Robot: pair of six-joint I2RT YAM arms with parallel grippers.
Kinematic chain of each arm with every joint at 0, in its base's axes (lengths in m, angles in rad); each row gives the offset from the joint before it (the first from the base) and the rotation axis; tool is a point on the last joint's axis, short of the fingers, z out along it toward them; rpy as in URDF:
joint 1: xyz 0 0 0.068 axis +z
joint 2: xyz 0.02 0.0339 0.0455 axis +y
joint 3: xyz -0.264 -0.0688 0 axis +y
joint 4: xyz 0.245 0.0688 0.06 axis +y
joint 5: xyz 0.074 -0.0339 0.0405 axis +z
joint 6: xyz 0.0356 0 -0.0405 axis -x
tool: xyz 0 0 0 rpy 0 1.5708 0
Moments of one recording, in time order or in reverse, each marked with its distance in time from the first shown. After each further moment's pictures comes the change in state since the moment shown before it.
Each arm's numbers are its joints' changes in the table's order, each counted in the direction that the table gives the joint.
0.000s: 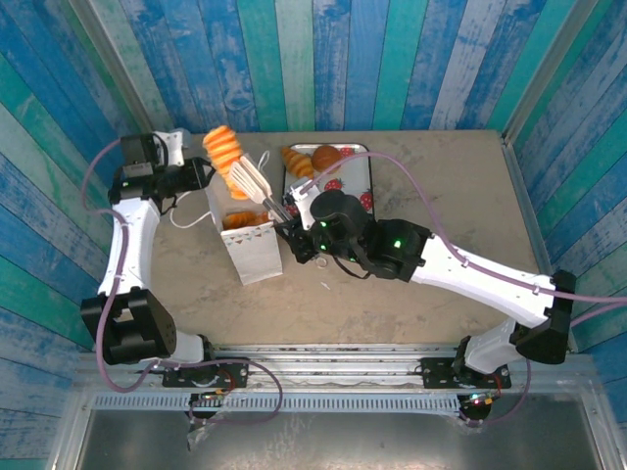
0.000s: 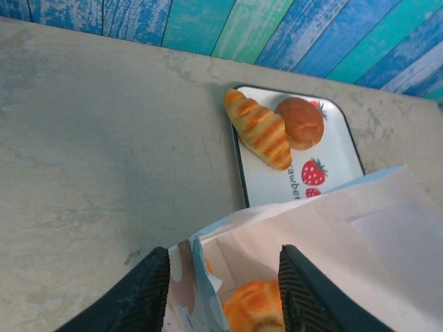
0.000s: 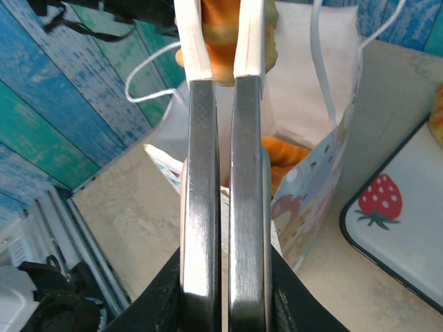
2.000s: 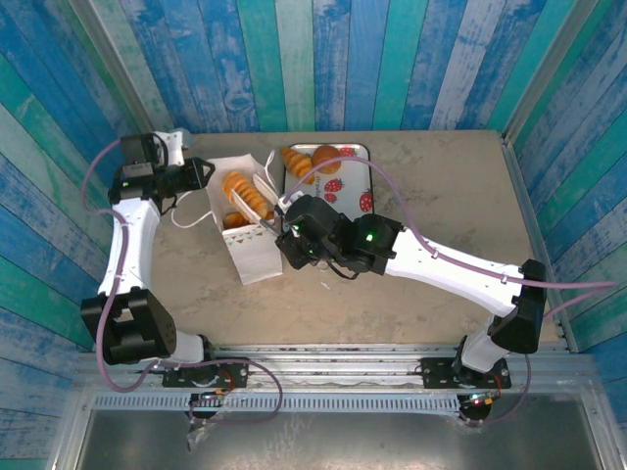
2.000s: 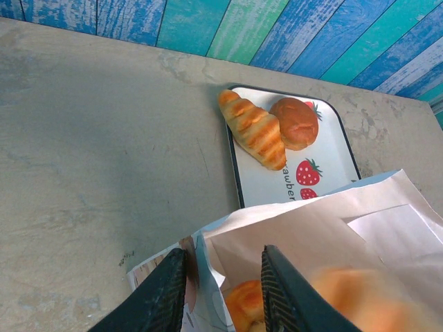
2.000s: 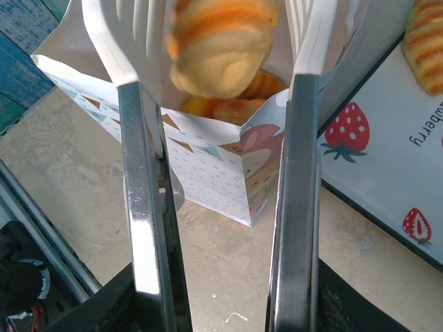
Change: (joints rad) left arm 0.000 0.000 0.000 -0.002 -0.014 0.005; right arm 0.003 0.128 -0.089 0.206 -0.051 -0.023
